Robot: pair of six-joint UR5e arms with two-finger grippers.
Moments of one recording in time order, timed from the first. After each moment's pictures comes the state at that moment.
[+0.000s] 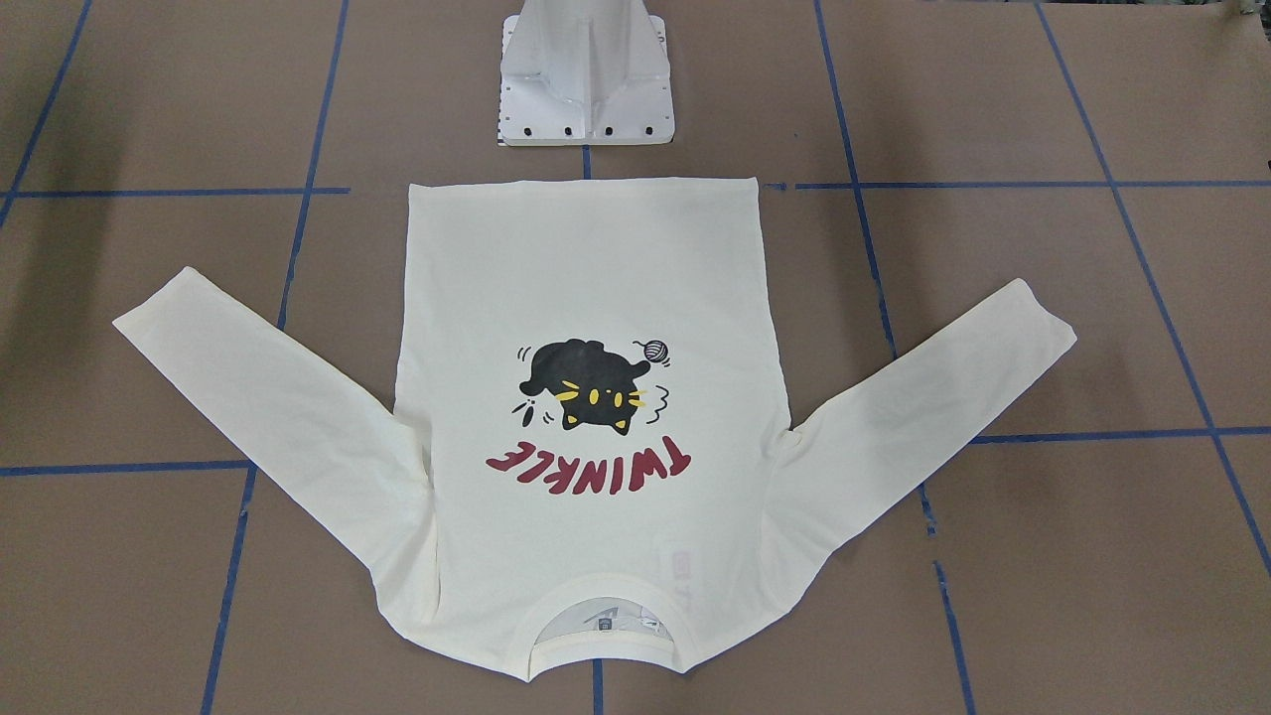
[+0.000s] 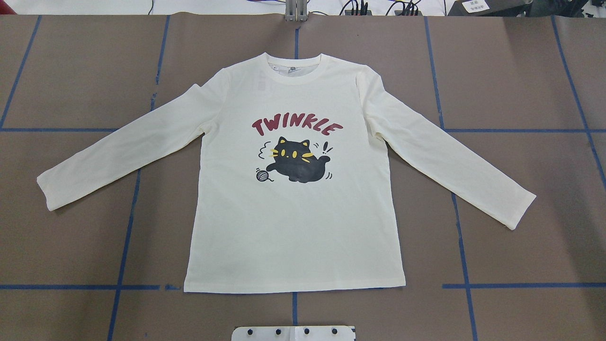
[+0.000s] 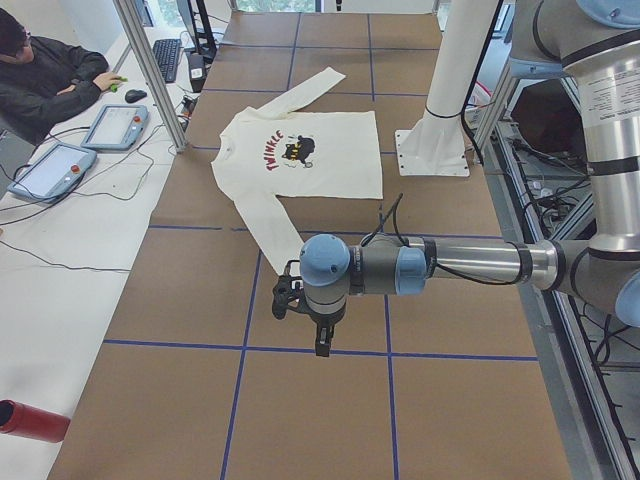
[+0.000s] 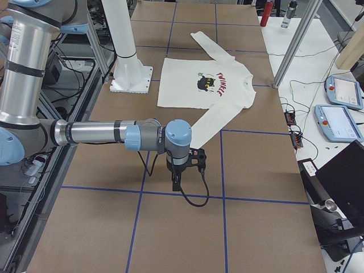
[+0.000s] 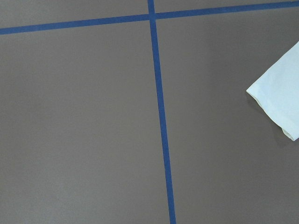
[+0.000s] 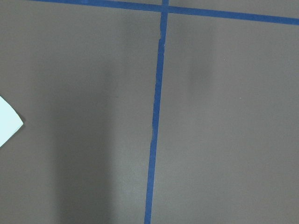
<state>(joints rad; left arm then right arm) -1.58 -1.31 -1.86 -1.52 -2.39 0.13 1.51 -1.85 1.91 -1.63 2.29 -0.02</state>
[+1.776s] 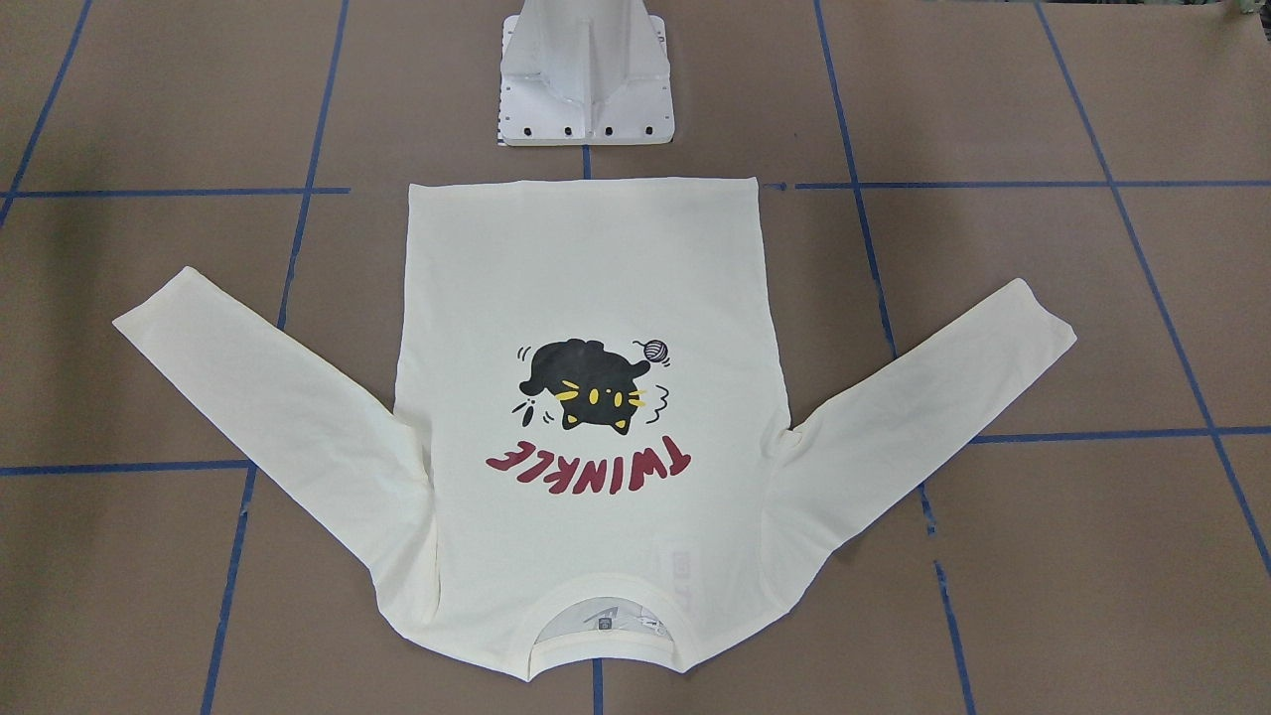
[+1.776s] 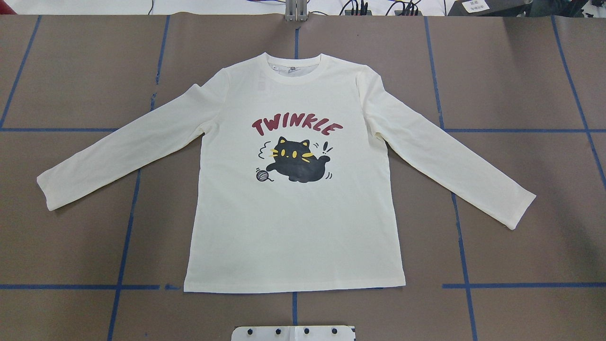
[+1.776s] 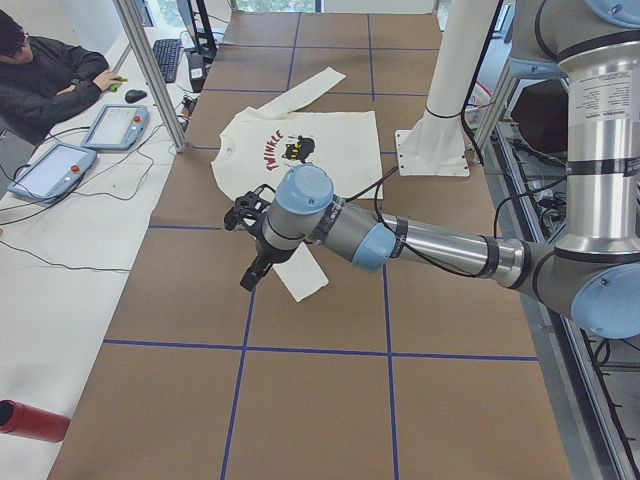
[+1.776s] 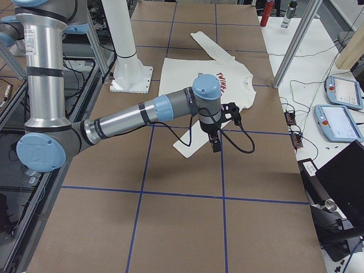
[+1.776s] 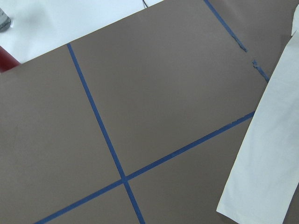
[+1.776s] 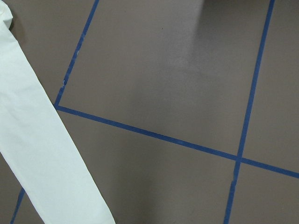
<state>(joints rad) -1.62 -1.48 -1.87 -1.92 -2.40 0.12 1.50 -1.63 1.96 -1.50 2.38 0.08</state>
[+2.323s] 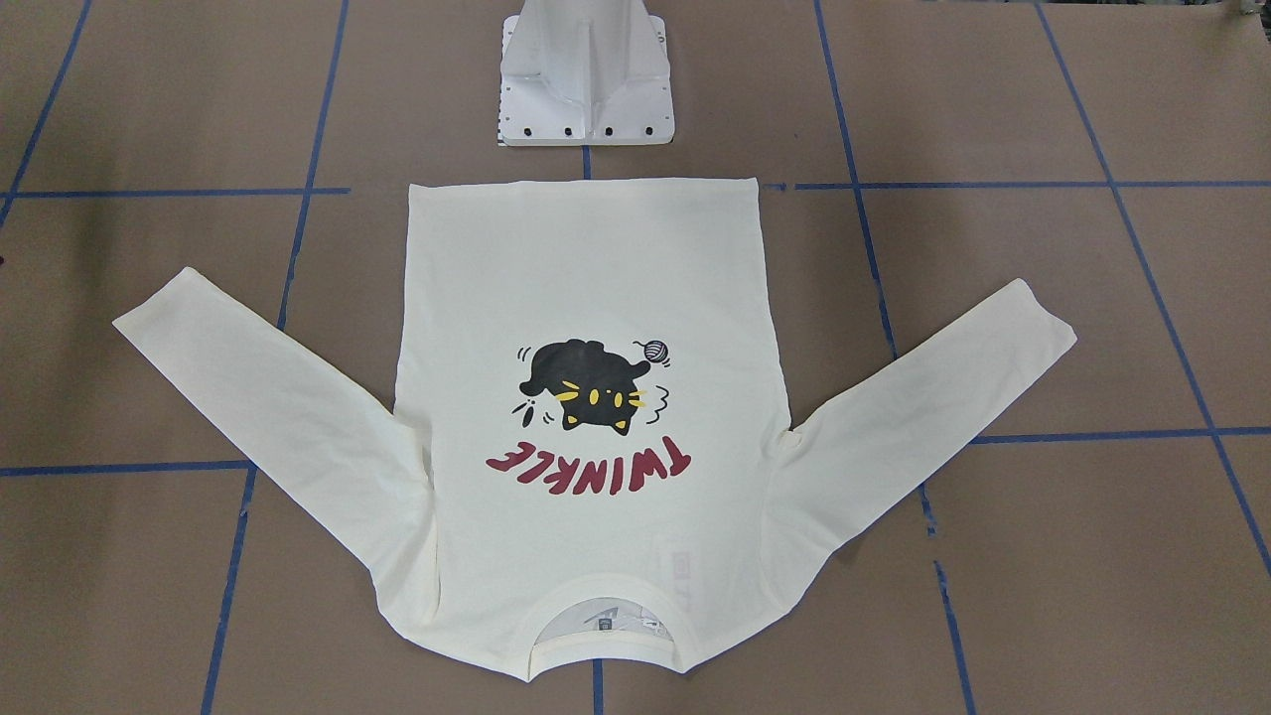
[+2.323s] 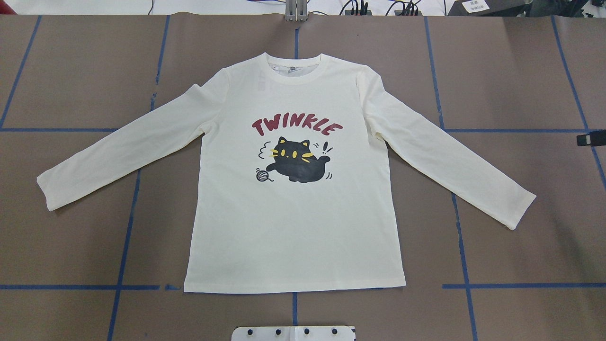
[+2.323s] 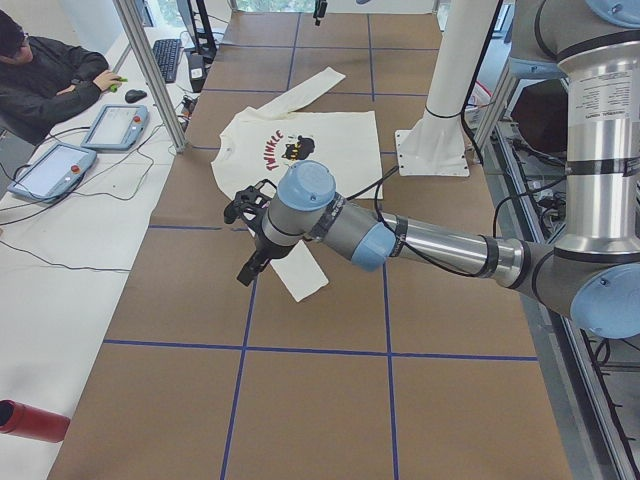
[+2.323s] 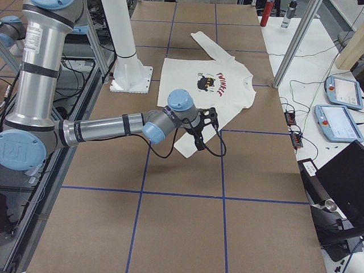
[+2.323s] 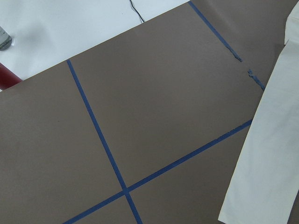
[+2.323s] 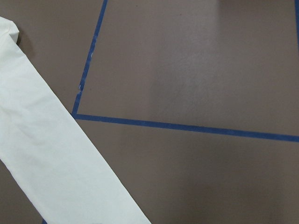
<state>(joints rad) -1.62 -1.48 -1.88 -1.93 -2.40 0.12 1.15 -1.82 1.92 -0.83 2.15 0.74</state>
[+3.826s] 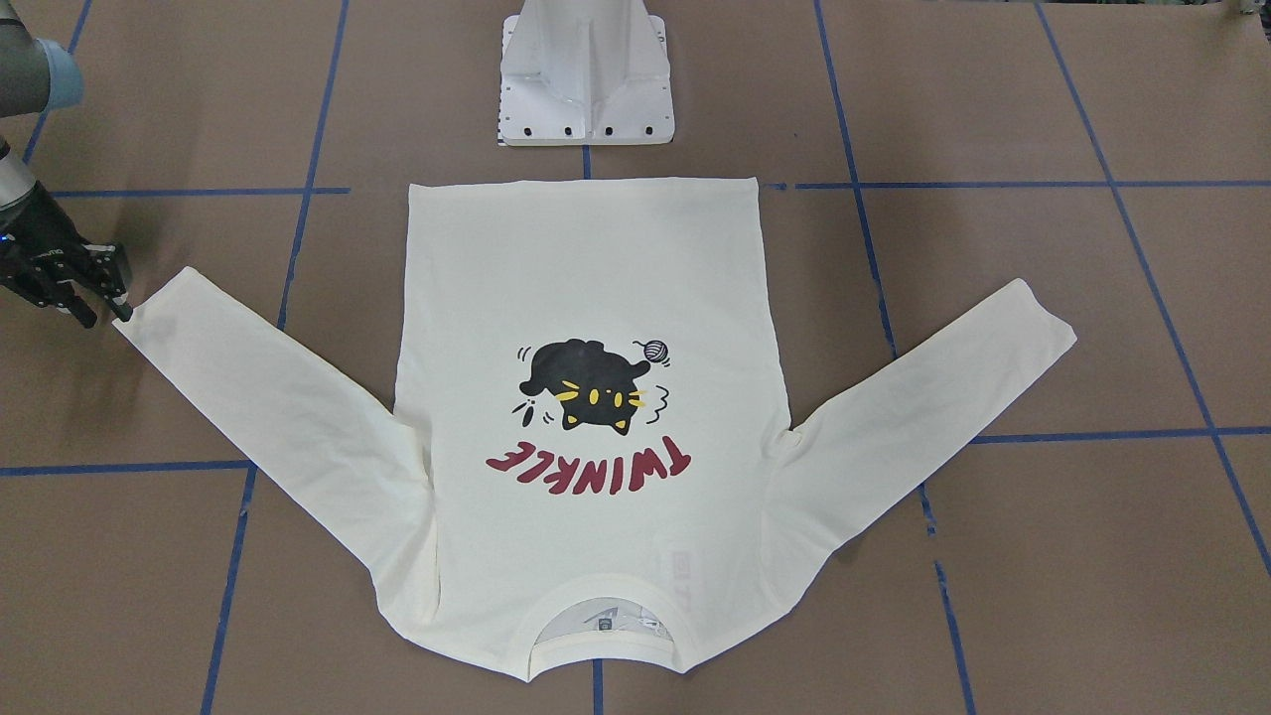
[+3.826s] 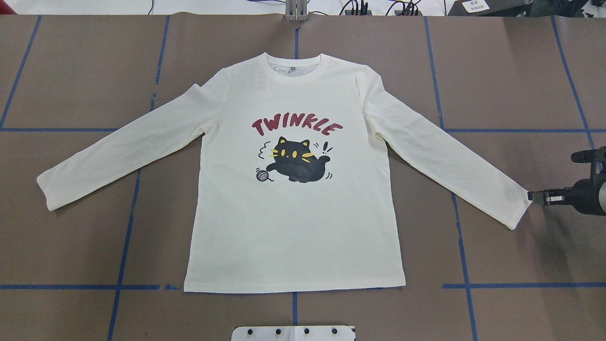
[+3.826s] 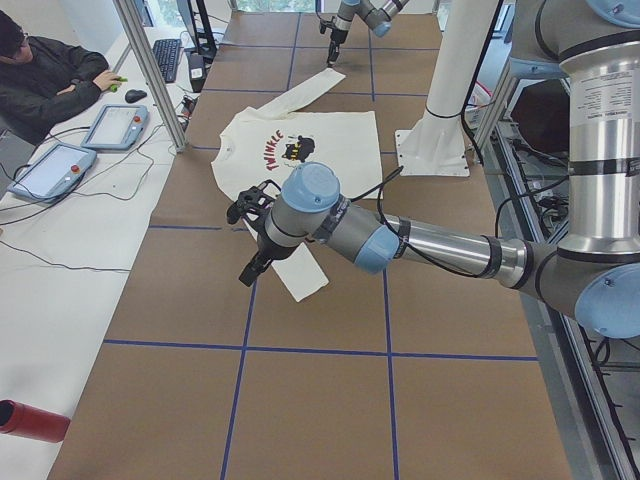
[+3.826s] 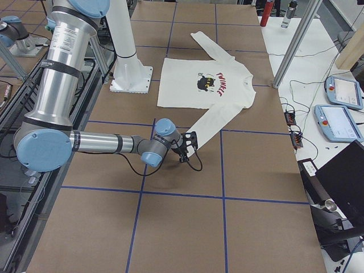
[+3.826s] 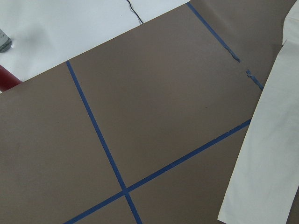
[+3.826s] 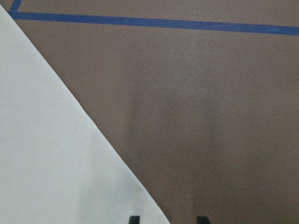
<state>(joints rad) -1.62 -1.46 -1.88 -1.96 -2.40 0.12 0.79 -1.86 1.65 -0.48 1.87 0.95</state>
